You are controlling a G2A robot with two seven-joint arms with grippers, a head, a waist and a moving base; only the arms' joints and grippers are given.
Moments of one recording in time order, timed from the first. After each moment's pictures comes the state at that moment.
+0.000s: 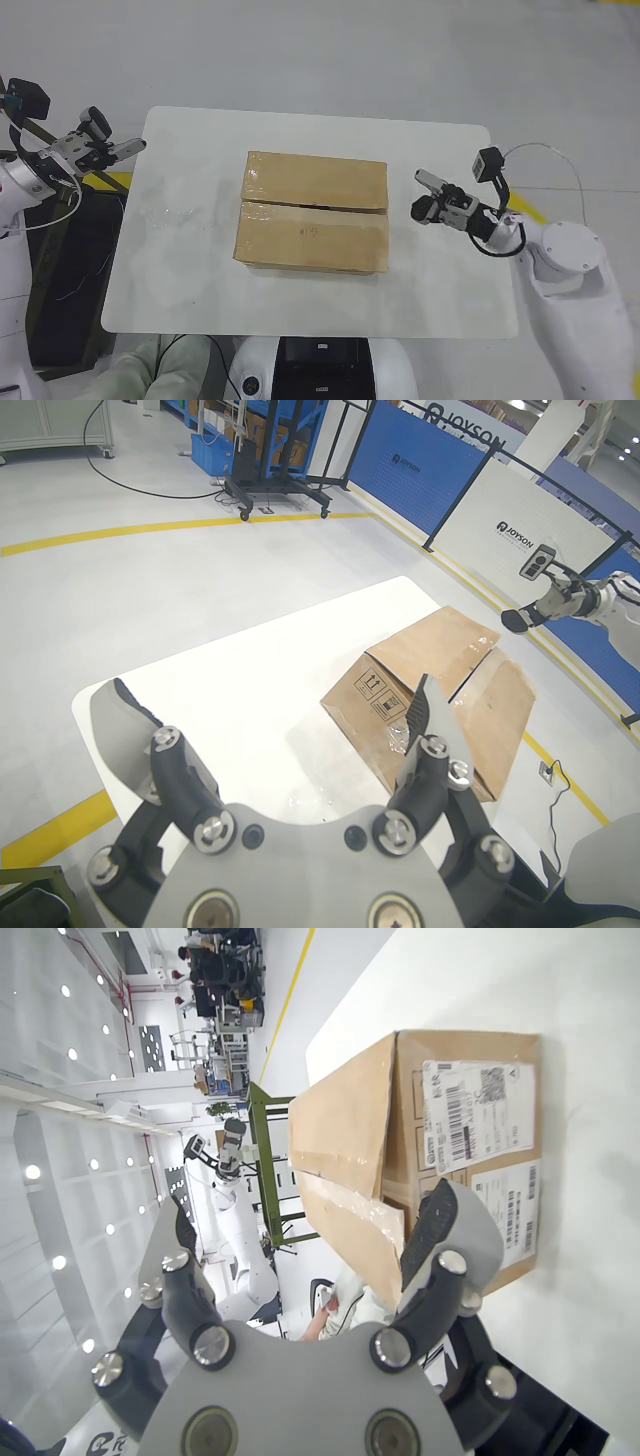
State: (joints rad) left arm 1.25 -0.82 -1.94 -1.47 0.19 -0.86 -0.91; right arm -1.36 -1.10 1.49 -1.84 0.28 0.27 0.90
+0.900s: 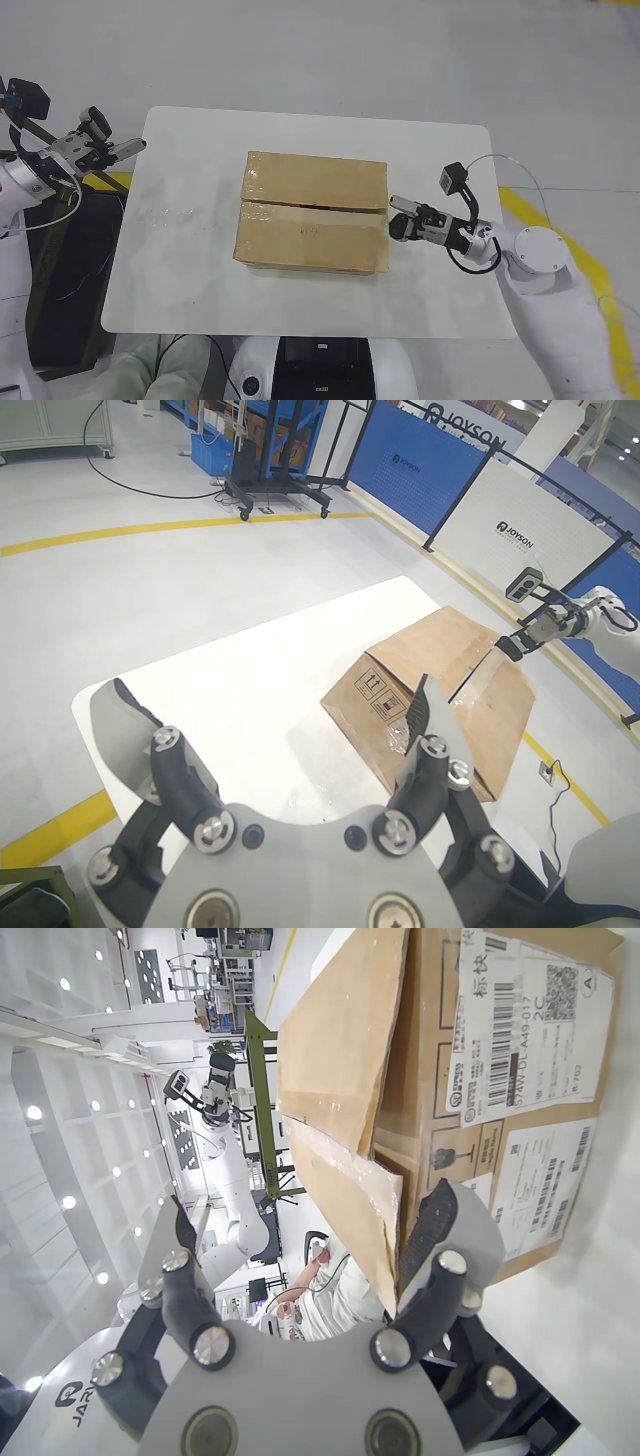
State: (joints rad) left arm 1.25 -0.82 -1.94 -1.47 0.19 -0.86 -0.91; right arm -1.33 -1.09 1.36 -1.73 0.30 0.11 0.99
